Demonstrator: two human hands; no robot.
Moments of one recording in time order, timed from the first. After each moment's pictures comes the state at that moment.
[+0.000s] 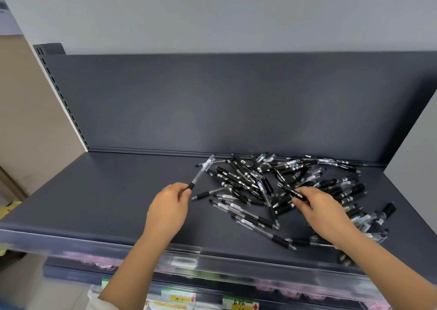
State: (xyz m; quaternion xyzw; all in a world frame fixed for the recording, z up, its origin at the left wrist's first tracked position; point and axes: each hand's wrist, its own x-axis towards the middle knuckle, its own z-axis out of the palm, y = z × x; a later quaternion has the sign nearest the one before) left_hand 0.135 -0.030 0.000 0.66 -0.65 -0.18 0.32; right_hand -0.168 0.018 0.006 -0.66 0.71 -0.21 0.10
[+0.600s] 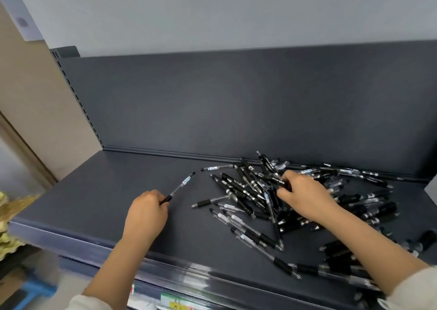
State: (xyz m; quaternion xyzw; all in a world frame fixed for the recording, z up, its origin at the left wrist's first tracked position) left_hand 0.165 -0.058 -0.017 0.75 -0.62 -0.05 0.23; right_hand -0.158 -0.061 0.027 -0.72 0.67 -0.15 0.11
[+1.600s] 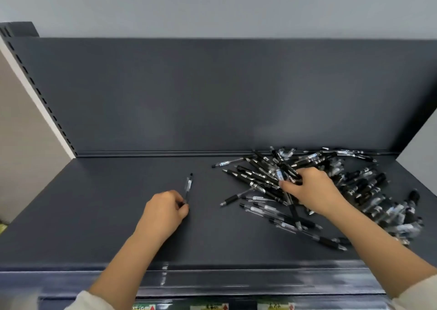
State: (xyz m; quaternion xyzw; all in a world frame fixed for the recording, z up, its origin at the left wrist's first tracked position) left_hand 0.227 -0.102 -0.025 0.63 -0.73 -0.18 0.18; right_hand -0.066 -0.035 0.036 -0.57 0.79 -0.20 0.12
